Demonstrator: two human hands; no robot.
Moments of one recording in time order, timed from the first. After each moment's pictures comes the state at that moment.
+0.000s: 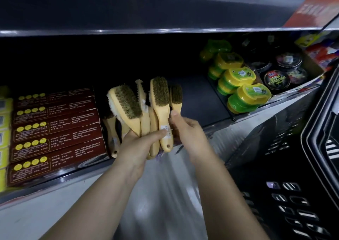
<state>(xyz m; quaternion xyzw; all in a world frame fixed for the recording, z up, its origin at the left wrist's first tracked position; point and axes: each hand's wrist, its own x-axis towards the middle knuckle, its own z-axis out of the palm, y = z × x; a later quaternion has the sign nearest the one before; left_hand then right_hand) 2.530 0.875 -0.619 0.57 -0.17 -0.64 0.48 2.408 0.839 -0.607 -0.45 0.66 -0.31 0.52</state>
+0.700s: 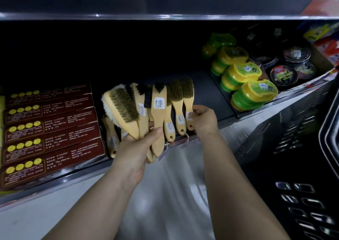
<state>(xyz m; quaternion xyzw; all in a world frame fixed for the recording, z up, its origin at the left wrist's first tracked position) 2.530 0.875 -0.633 0.53 -0.12 -0.66 0.52 2.368 0.775 -0.659 -0.46 0.78 -0.26 0.35</state>
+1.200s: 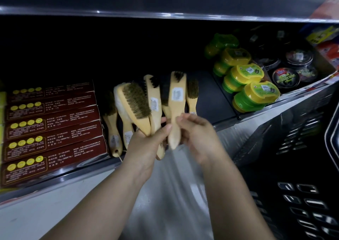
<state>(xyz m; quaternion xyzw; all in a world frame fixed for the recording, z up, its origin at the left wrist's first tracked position) 2.521 0.869 -0.638 0.52 -0.16 -0.66 0.52 2.404 0.837 -0.607 -0.33 0.61 -0.36 0.62</state>
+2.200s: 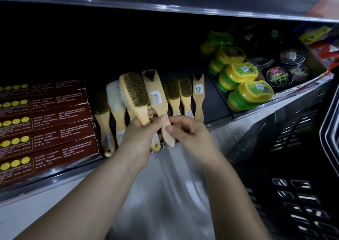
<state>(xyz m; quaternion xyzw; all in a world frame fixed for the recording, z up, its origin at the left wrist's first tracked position) 2.518 0.851 -0.629 0.52 -0.13 -0.67 0.51 2.391 0.847 -0.602 -0.54 0.58 -0.26 0.56</state>
